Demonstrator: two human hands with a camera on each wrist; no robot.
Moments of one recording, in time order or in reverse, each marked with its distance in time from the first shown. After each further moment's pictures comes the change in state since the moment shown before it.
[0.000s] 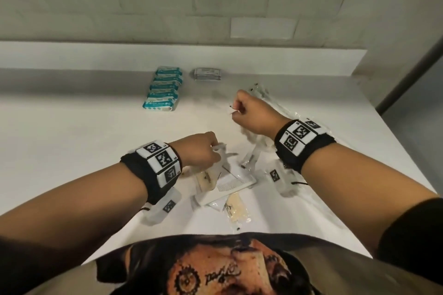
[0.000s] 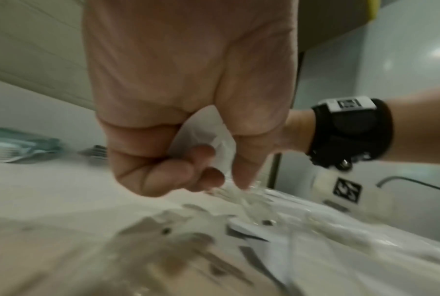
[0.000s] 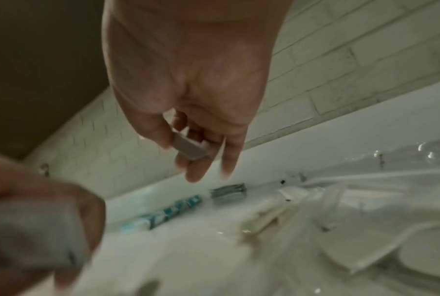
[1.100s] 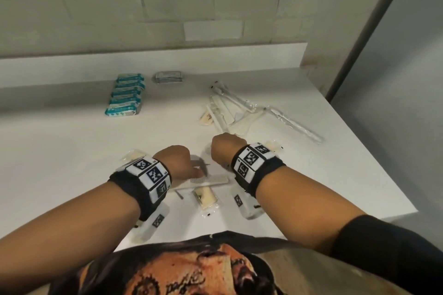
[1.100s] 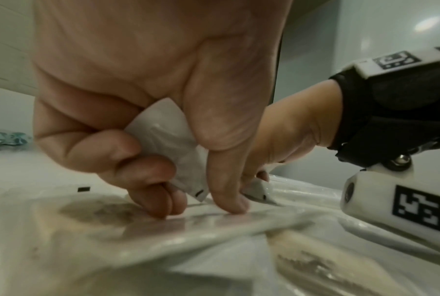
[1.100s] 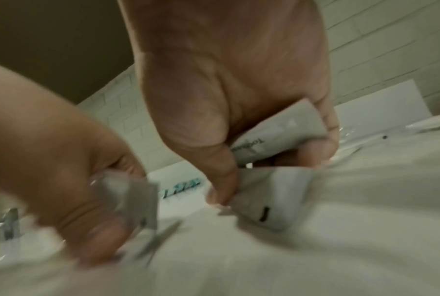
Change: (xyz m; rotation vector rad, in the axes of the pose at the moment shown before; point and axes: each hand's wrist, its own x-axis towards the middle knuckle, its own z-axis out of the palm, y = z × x) left_hand -0.010 0.033 0.051 0.396 0.017 -0.070; right_hand -0.074 0.008 0.037 -0.505 -0.293 0.387
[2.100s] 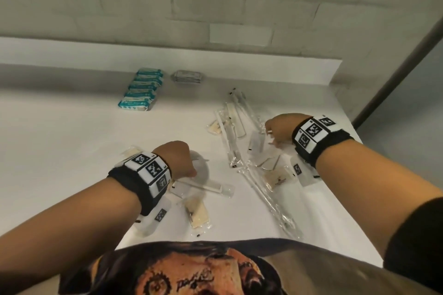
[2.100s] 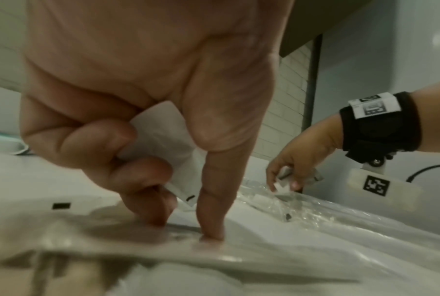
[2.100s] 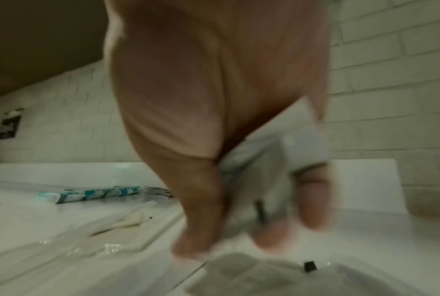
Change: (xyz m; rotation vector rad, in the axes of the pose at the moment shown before) left_hand 0.017 0.005 -0.019 -0.147 -0.006 -0.215; right_hand 0.063 0.129 -0.077 -0.451 -0.089 -0.159
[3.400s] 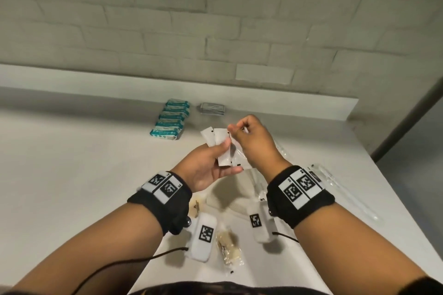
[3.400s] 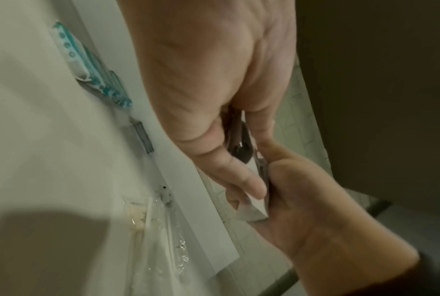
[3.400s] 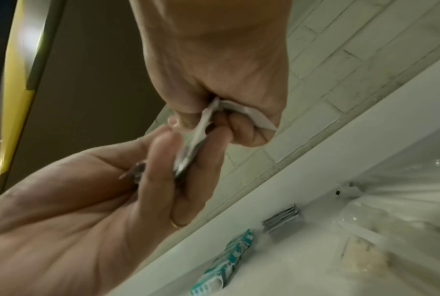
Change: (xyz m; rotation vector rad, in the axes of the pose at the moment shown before) left_hand -0.022 -0.018 -0.045 -1.896 -0.182 0.386; right_hand -0.030 -0.146 -0.073 1.422 0.730 -0.144
